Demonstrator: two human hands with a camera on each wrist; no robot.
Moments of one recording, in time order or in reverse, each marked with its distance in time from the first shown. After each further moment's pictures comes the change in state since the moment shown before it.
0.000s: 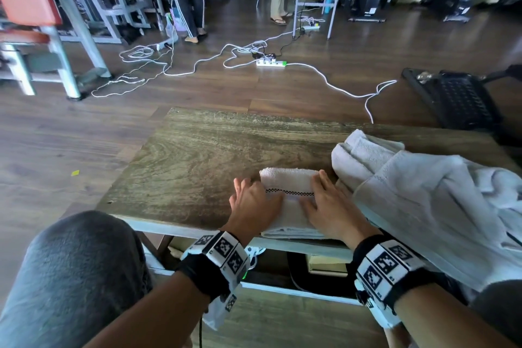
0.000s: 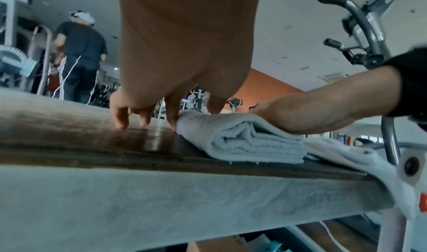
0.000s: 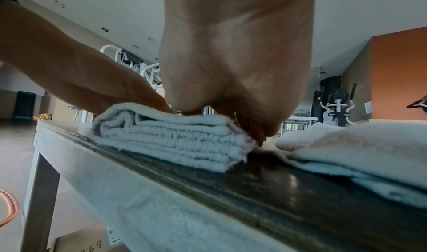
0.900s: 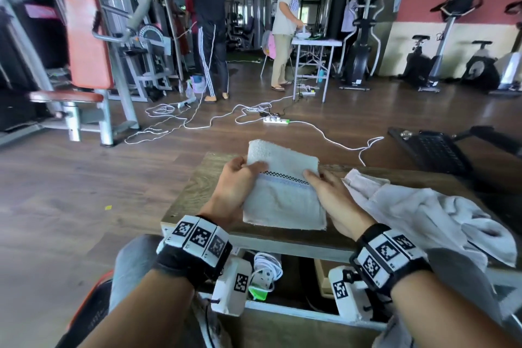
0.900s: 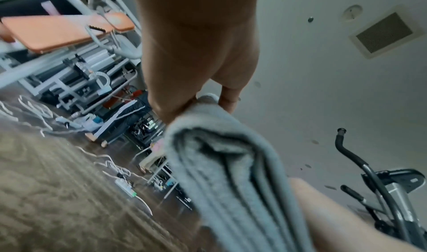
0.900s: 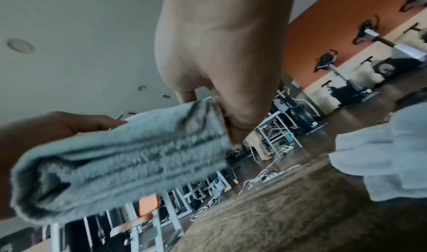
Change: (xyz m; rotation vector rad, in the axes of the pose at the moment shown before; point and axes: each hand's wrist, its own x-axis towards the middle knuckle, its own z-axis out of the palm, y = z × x) left_hand -0.137 0.015 -0.183 -1.071 0.081 0.096; right_hand -0.100 -0.127 -0.098 1.112 0.257 0.108
